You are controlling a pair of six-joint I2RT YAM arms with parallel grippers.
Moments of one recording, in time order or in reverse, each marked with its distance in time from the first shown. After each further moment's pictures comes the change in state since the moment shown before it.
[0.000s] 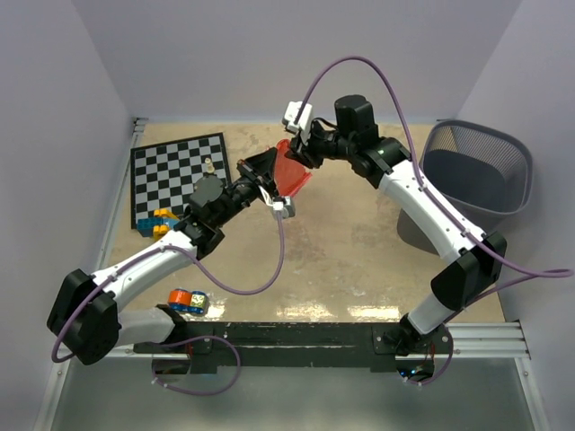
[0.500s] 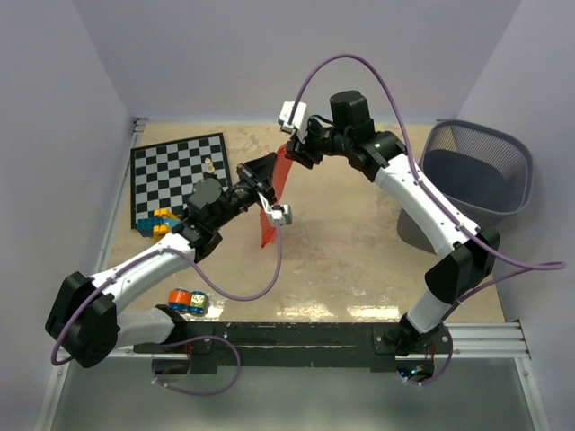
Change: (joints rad) left arm 0.011 -0.019 -0.033 -0.016 0.064 0.074; right arm -0.001 0.055 0.081 -0.069 0.033 -0.080
